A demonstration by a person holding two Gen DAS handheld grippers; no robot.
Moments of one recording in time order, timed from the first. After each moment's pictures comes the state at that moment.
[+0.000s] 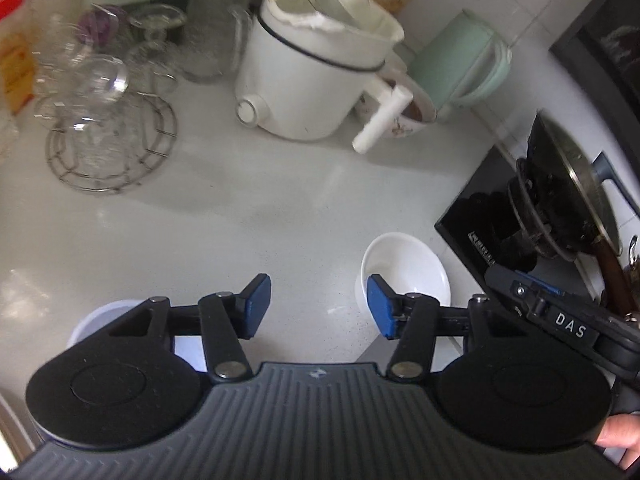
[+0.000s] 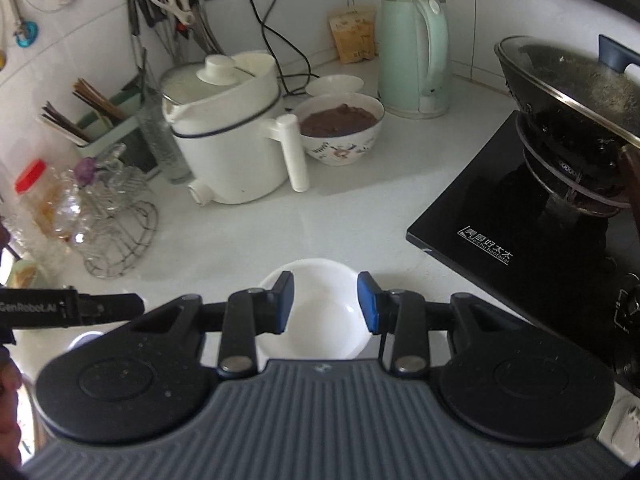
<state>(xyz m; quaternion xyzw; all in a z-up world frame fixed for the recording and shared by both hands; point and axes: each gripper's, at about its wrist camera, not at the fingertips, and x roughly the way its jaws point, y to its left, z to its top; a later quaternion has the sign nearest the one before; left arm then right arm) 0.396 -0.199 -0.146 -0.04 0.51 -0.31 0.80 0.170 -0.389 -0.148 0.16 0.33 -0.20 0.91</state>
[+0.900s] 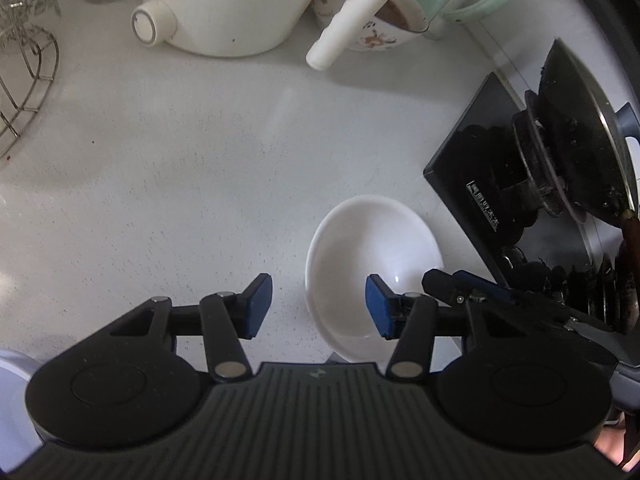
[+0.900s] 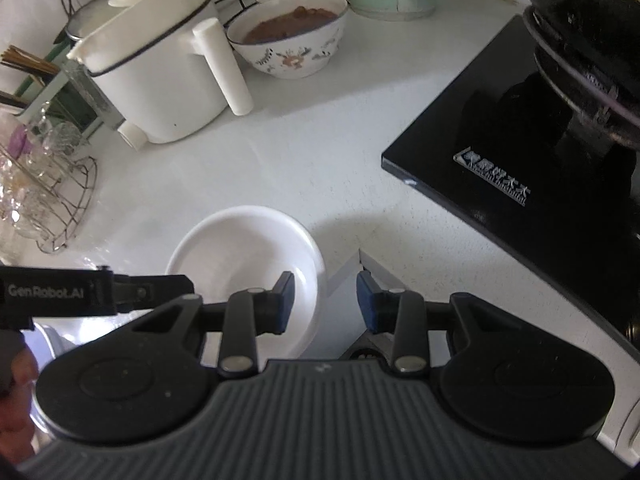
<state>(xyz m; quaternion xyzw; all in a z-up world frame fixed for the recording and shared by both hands) 0.429 -0.301 -0.221 -0.01 0.60 -0.34 0.72 0.206 -0.447 -0.219 0.22 0.43 -0.20 0.85</state>
